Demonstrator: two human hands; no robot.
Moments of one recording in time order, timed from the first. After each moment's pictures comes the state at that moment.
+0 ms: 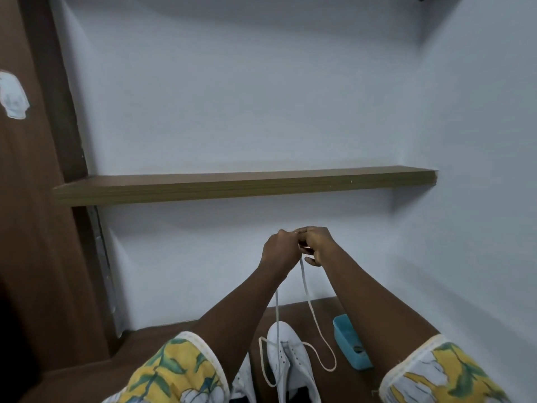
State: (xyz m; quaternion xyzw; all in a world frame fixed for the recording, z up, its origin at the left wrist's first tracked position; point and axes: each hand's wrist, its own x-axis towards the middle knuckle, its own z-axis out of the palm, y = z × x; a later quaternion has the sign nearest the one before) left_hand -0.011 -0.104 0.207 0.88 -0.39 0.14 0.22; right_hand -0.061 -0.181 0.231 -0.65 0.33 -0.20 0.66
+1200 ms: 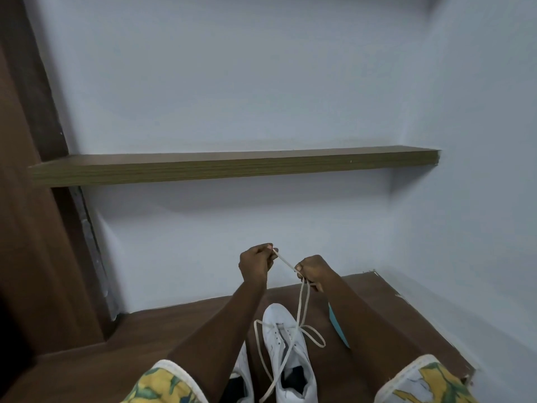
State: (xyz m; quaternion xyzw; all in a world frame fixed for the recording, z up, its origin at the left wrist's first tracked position) left_hand 0.019 -0.097 0.119 0.62 -0.06 -0.12 0.77; right_hand -0.063 -0.201 0.130 -0.78 0.35 -0.10 0.51
